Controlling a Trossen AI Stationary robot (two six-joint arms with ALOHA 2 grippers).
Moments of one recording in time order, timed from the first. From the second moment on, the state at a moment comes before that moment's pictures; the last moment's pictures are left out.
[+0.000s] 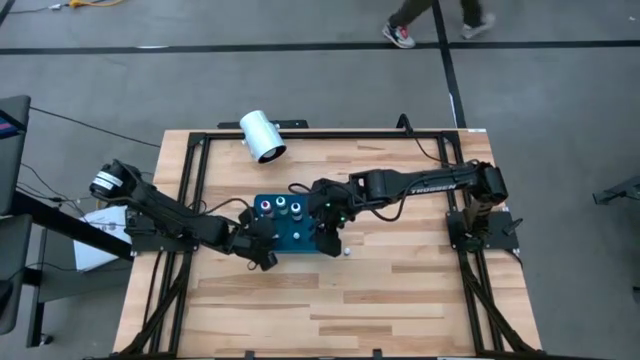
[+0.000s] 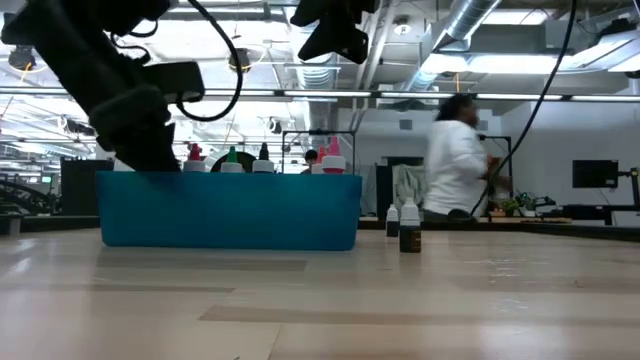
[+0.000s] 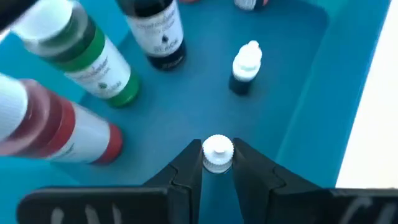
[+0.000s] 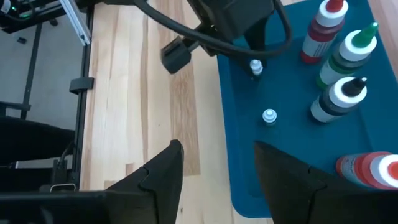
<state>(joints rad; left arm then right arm) -0.35 1.41 0.63 -0.25 -0.51 -0.67 0.08 1.85 1.72 -0.77 -0.18 0.23</state>
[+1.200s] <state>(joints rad) -0.31 1.41 0.63 -0.38 -0.49 -0.69 0.13 1.85 1.72 -0.77 -0.15 0.24</state>
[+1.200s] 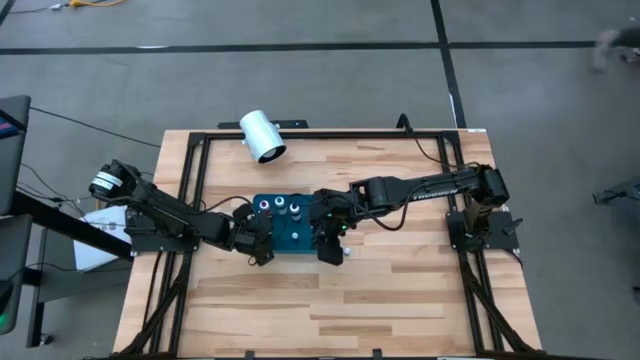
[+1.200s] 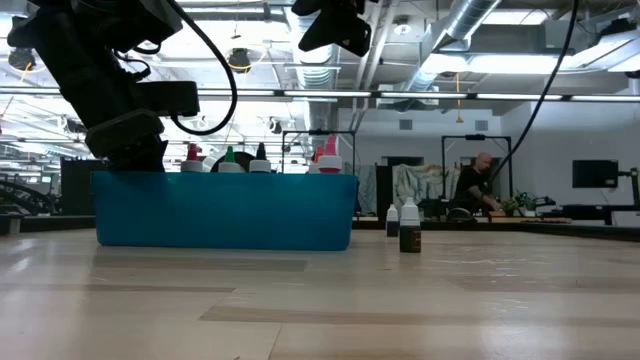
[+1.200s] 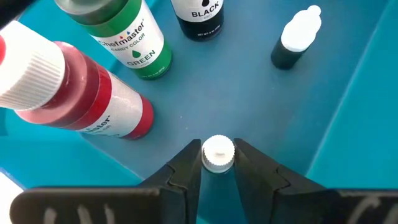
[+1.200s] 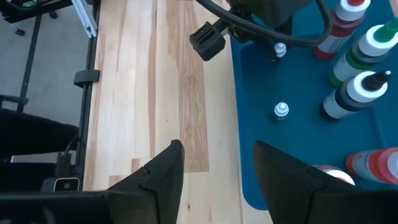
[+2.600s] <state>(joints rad) -0.31 1.39 1.02 -0.82 -0.54 -0.65 0.13 1.85 1.72 -0.93 -0.10 0.23</state>
